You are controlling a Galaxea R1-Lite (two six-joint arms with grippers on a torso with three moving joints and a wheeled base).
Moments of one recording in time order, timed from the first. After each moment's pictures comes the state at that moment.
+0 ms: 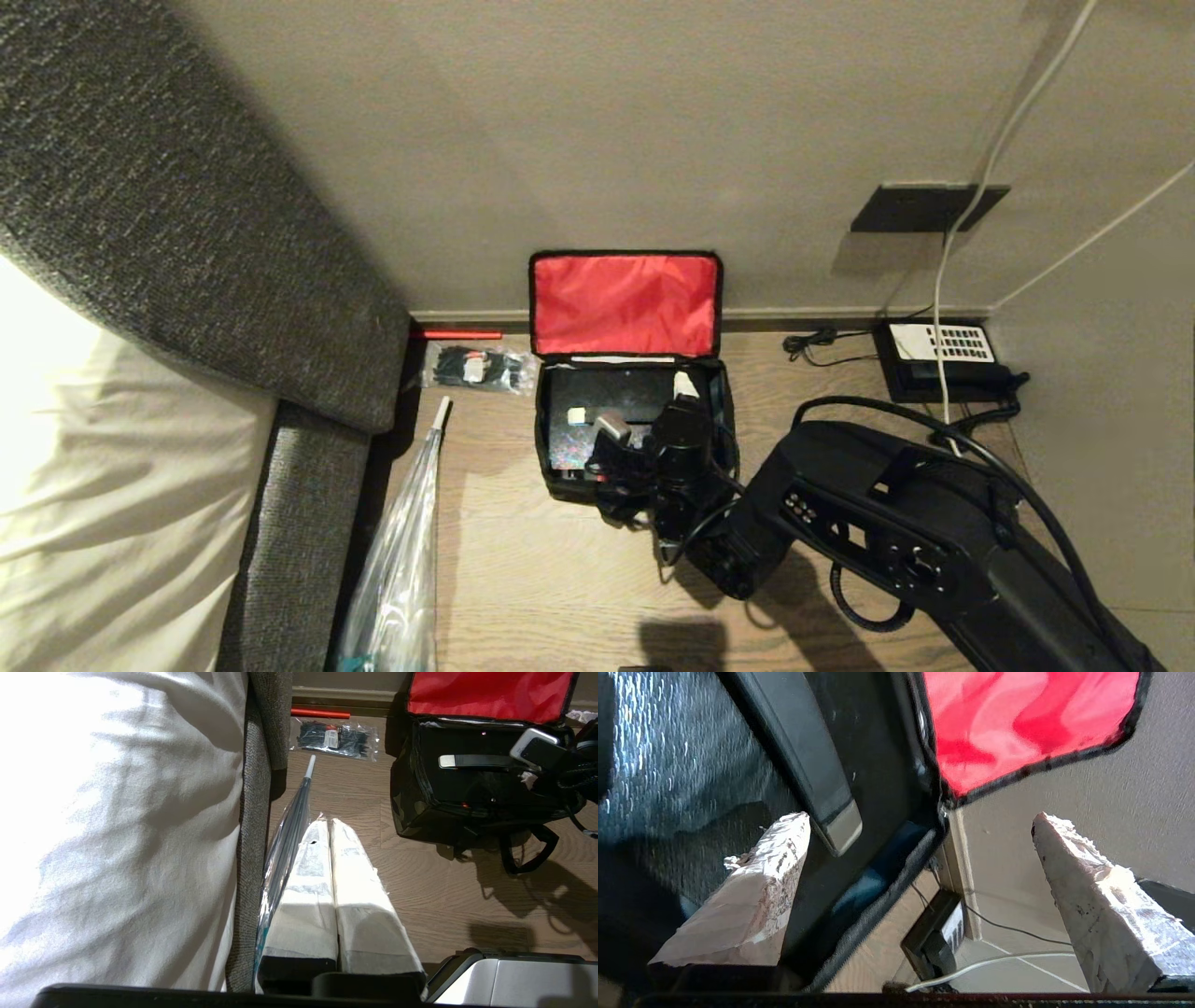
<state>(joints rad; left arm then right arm) 0.00 0.00 0.00 0.00 0.00 -0.01 0.67 2.69 -1.43 -1.24 -0.75 -1.27</state>
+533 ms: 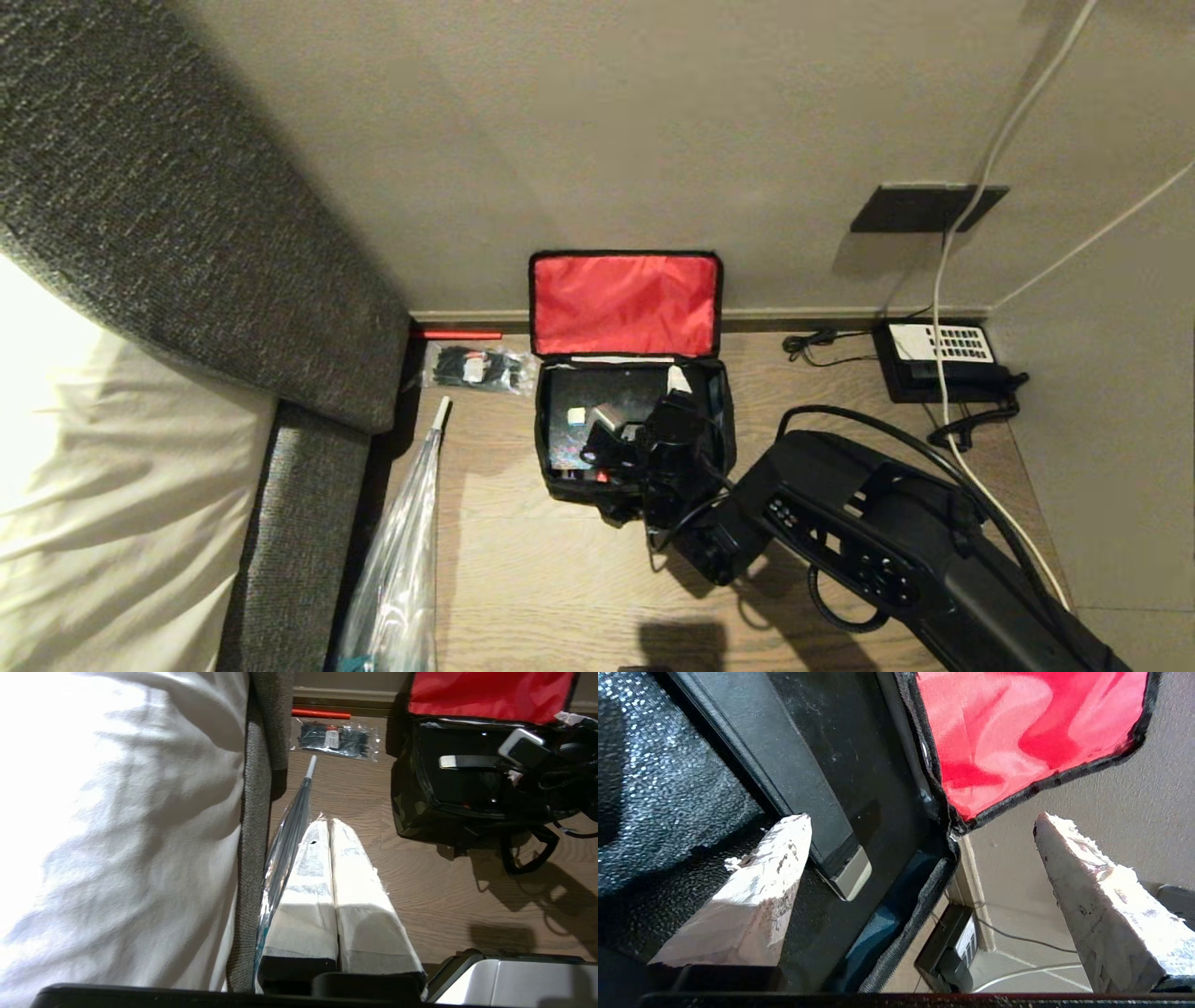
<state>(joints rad) 0.00 0.00 0.00 0.00 0.00 -0.01 0.65 2.80 -1.61 -1.19 -0.72 -1.23</state>
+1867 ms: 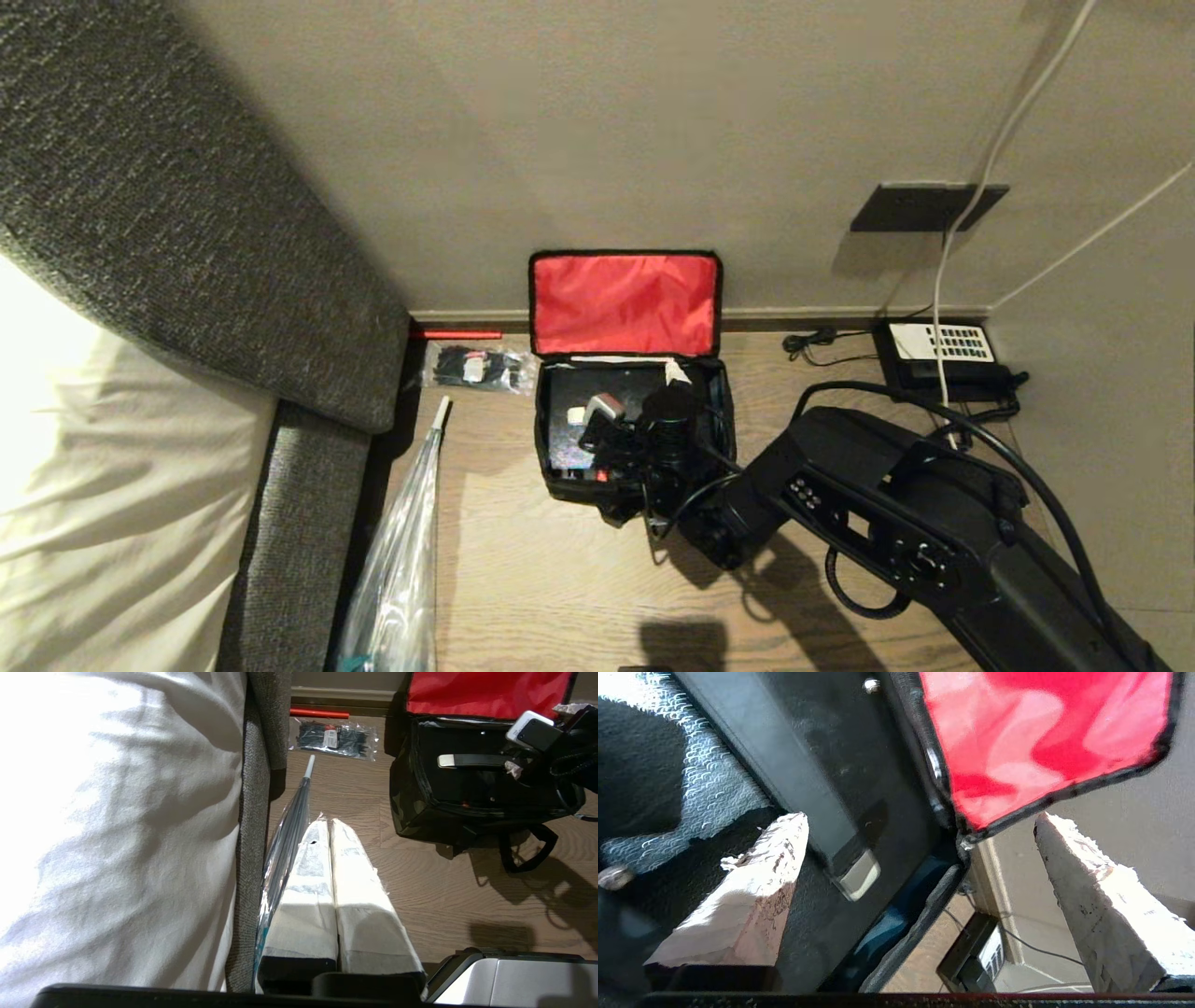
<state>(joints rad) 0.00 0.00 0.00 0.00 0.00 -0.01 0.66 2.69 -1.55 -1.06 -0.66 -1.12</state>
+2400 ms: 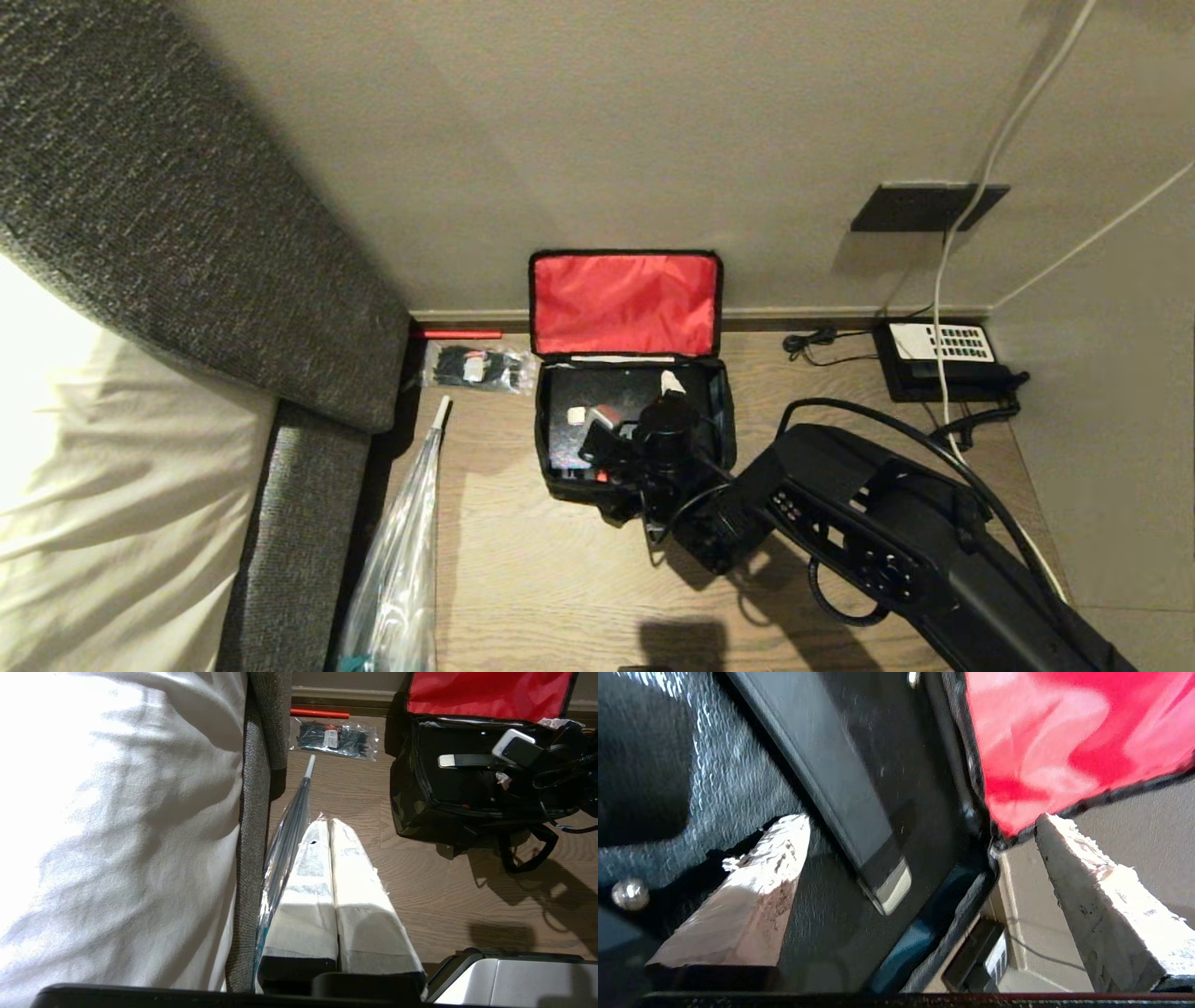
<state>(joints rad) 0.00 0.00 0.00 0.00 0.00 -0.01 0.65 2.79 -1.65 -1.07 -0.65 -1.16</state>
